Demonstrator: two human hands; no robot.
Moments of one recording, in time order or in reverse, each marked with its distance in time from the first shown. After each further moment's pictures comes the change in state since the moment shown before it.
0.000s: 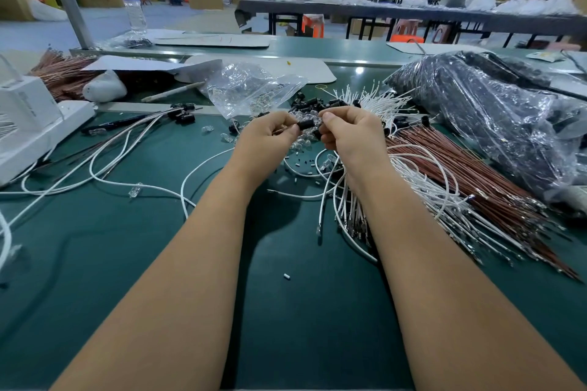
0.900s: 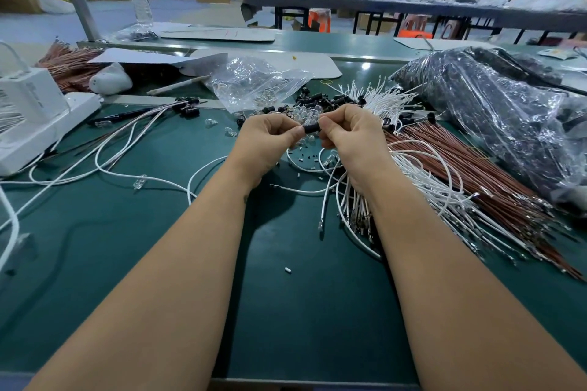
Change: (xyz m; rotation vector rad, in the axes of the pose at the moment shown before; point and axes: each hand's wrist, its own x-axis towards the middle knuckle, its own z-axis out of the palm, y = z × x) left_hand -0.005 -0.003 0.001 -0.176 0.038 -0.056; right_hand -0.001 0.012 -0.007 -0.136 -0.132 -0.123
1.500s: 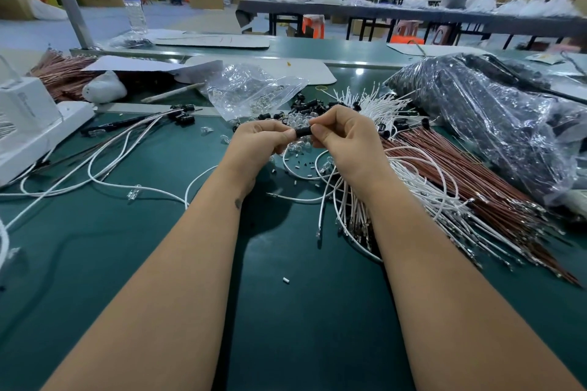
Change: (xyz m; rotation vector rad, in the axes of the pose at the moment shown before) left_hand 0.007 0.003 -0.008 -0.103 -0.030 -0.164; right_hand -0.002 -0.006 -0.002 -0.082 -0.060 -0.125
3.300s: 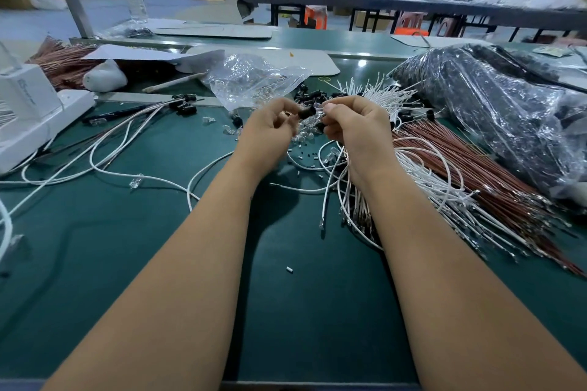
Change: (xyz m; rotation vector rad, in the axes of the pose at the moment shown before) left_hand -0.001 -0.002 0.010 0.203 0.011 0.207; right_hand 0.002 -0.008 0.005 0.315 0.198 0.205
